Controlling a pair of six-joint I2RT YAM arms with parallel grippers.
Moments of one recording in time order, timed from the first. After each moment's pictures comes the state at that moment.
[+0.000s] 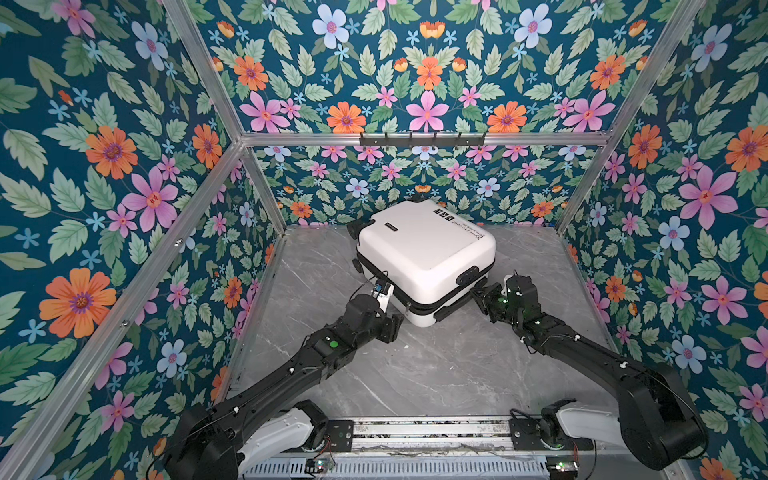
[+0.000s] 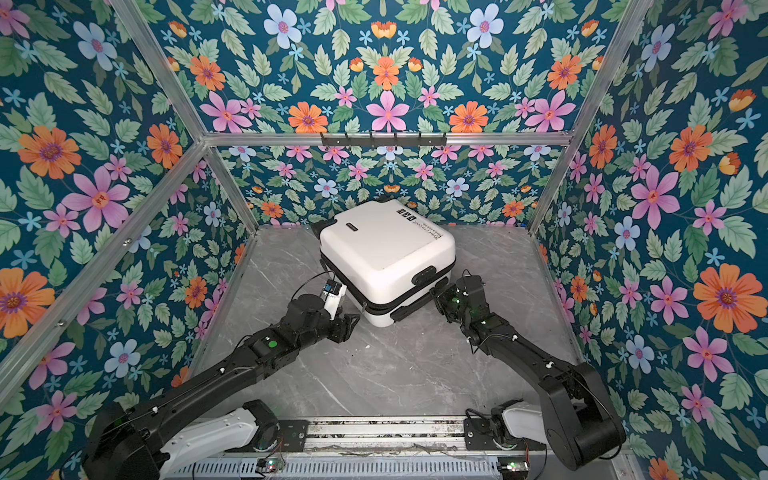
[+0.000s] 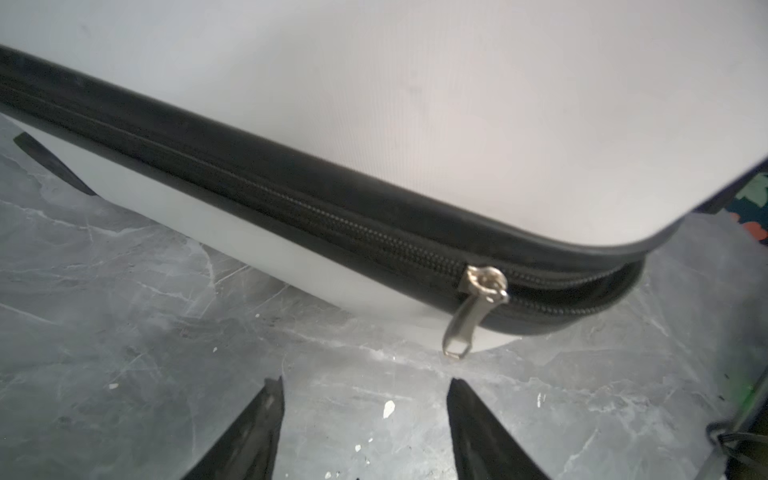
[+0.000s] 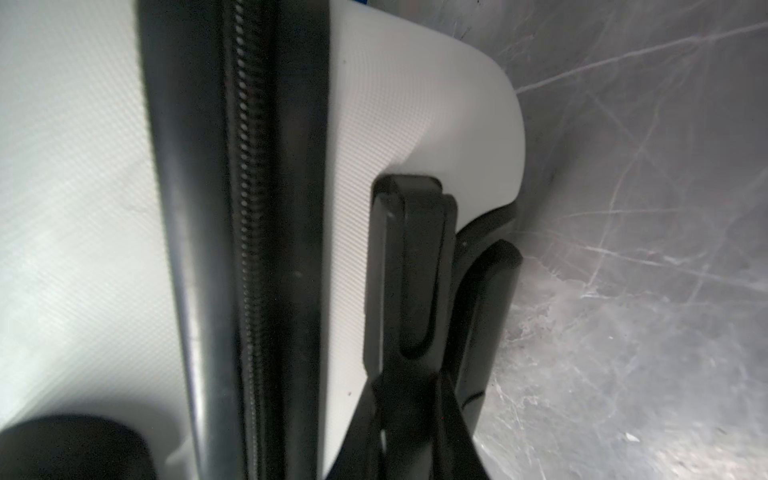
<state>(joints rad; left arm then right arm) -0.73 1.04 0.67 -0.22 -0.01 -0.26 0.37 1.24 0.61 0.16 -0.20 1.34</state>
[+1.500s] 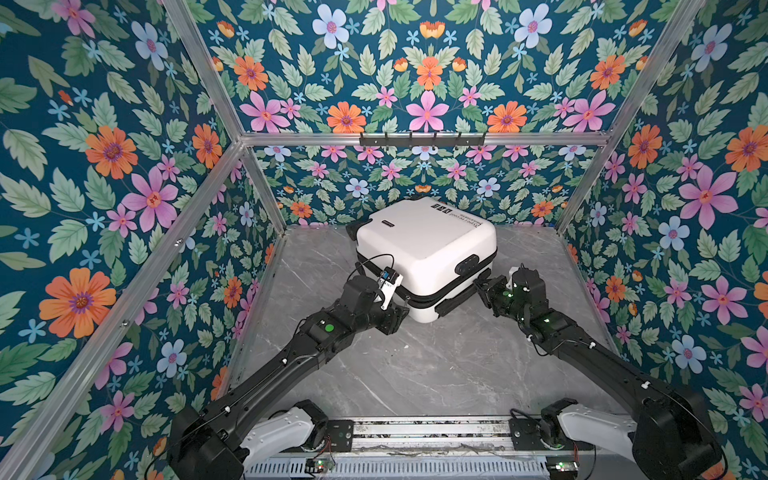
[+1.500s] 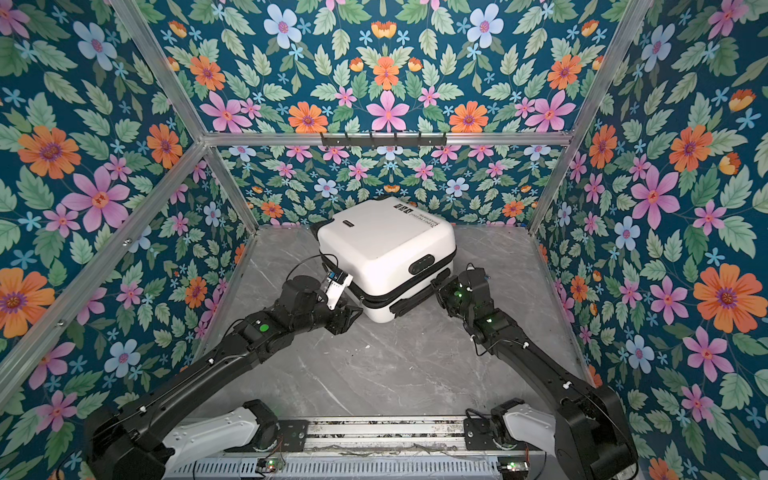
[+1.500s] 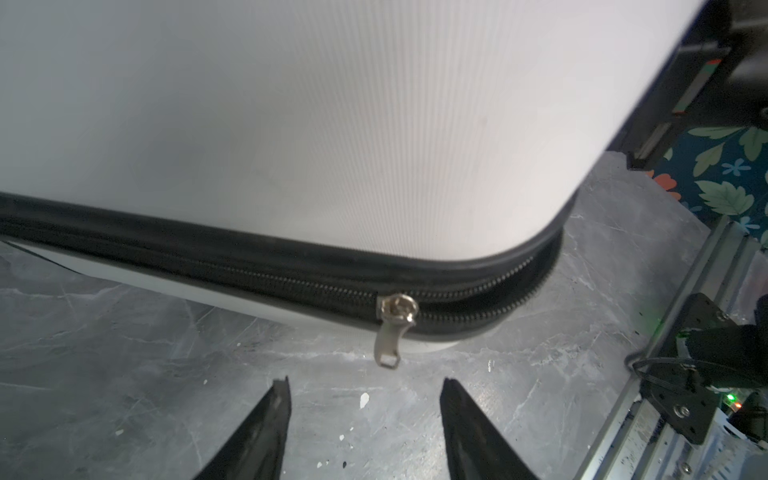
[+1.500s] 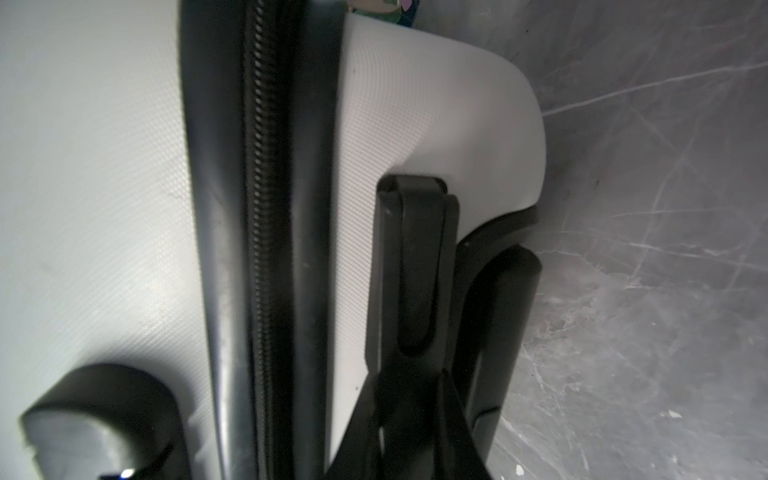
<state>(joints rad) -0.71 1.09 0.91 -0.44 0.13 -0.12 0.39 1.14 0.71 0.02 -0.15 1.36</state>
